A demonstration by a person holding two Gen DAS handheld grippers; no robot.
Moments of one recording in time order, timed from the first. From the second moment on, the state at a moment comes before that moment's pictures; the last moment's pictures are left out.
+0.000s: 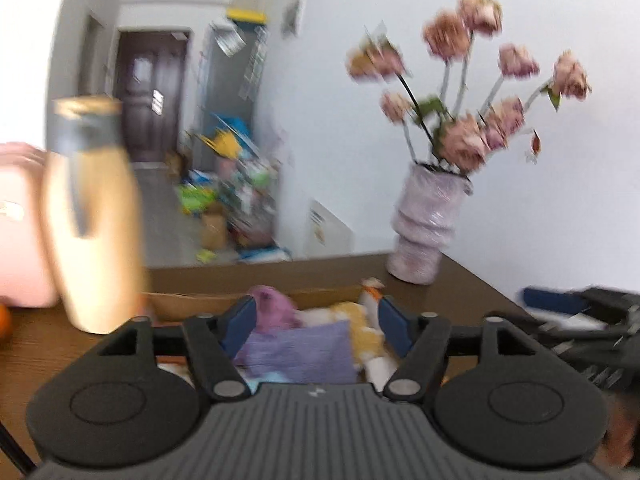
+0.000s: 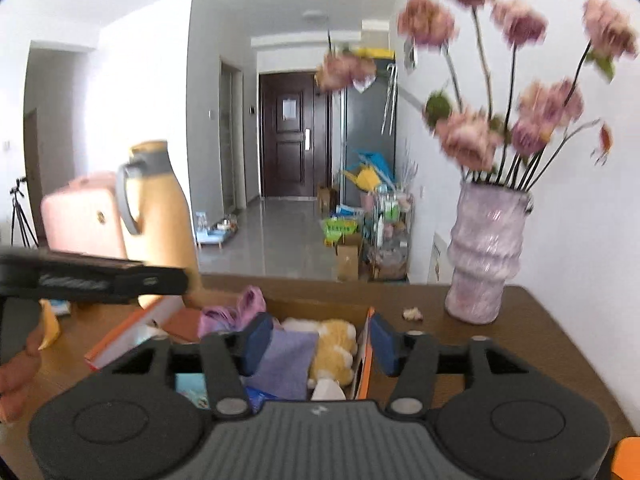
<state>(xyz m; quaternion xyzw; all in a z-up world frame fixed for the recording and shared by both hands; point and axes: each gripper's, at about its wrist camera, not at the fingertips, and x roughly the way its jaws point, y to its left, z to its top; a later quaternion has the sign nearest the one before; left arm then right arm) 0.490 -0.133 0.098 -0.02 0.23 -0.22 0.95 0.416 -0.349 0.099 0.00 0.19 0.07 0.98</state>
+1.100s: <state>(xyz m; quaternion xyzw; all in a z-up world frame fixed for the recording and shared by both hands) 0.126 -0.010 0.045 0.00 0.09 -0.04 1.00 0.101 -0.305 0.035 -0.01 0.10 0.09 0.99</state>
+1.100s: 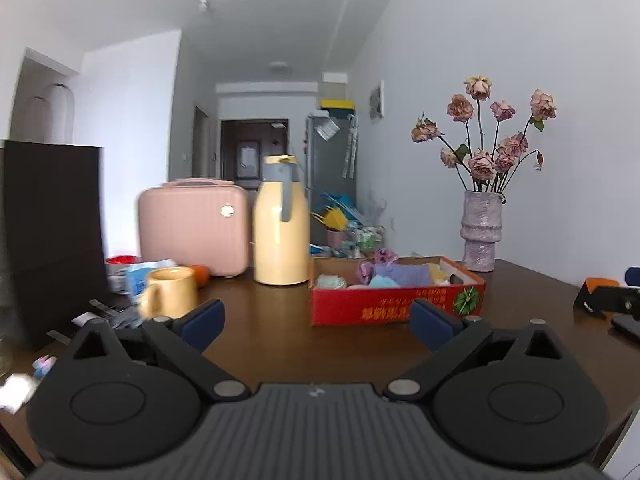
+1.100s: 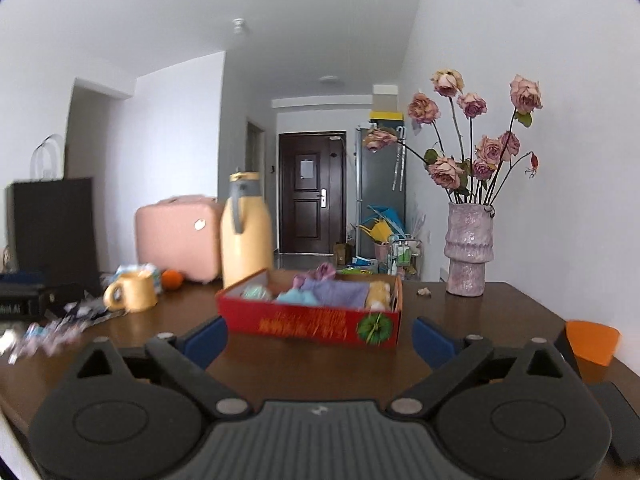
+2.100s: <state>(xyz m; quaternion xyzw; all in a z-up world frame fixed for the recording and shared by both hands) 0.014 0.002 0.008 0.02 0.08 -0.04 1.00 0.009 -0.282 -0.010 0.01 0.12 0.09 0.99</state>
